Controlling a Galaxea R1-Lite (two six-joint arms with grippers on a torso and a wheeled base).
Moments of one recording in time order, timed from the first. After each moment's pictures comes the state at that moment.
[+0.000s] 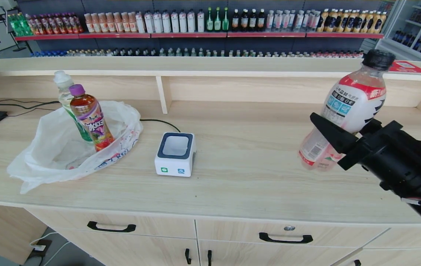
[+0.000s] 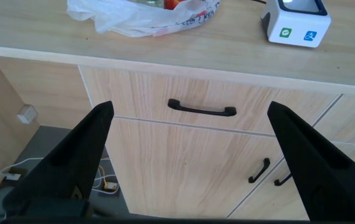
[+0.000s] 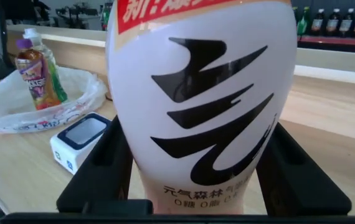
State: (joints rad) left arm 0.00 0.00 0.00 0.00 0.00 0.00; right arm 0.41 1.55 -0.39 -1.57 0.15 -0.01
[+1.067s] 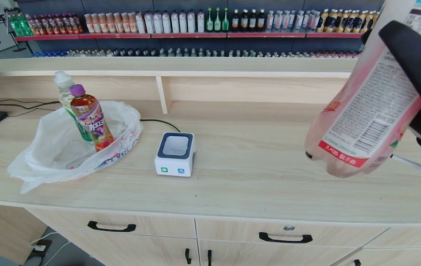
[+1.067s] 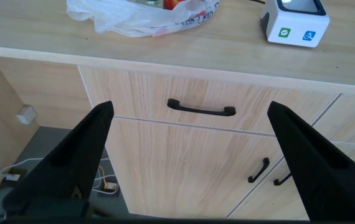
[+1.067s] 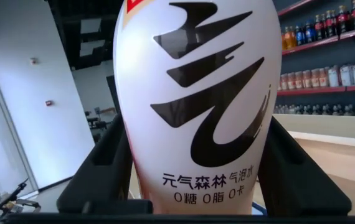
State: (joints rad) left arm 0.00 0.00 0.00 0.00 0.00 0.00; right arm 0.72 1.38 -0.53 -1.57 0.23 0.28
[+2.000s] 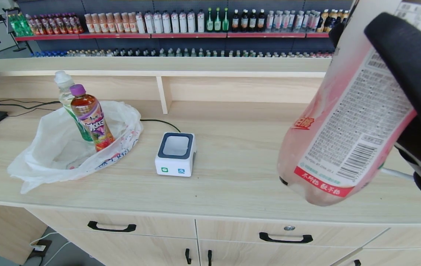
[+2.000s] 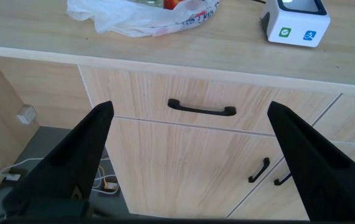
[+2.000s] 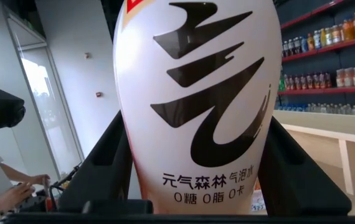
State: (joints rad) left arm 0.00 0.00 0.00 0.00 0.00 0.00; right arm 0.85 1.44 -0.59 -1.57 0.30 0.30
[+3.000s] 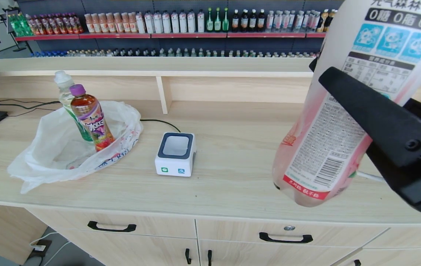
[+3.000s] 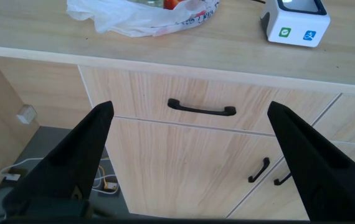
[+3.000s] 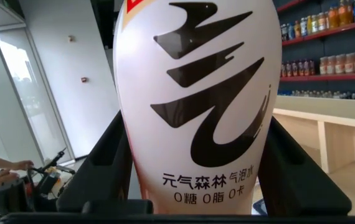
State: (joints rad) left arm 0.00 0.00 0.00 0.00 0.00 0.00; right arm 0.79 1.46 -0.55 -1.57 0.31 0.25
